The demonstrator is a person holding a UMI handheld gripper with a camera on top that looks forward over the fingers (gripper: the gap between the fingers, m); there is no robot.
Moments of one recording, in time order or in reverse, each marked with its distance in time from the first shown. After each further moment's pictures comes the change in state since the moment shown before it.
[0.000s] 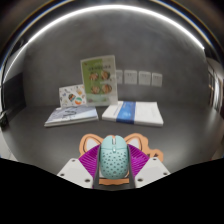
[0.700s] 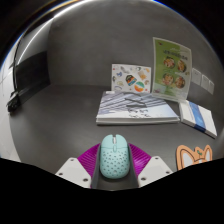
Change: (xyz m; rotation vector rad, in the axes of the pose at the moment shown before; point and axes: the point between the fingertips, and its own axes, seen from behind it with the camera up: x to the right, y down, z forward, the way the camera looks) arm -0.289 0.026 0.096 -0.175 -0.253 -0.165
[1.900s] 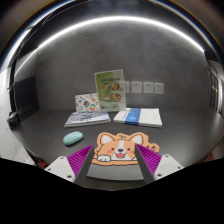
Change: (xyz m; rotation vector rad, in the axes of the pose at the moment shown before) arm 0.204 0.054 -0.264 0.255 0.159 0.139
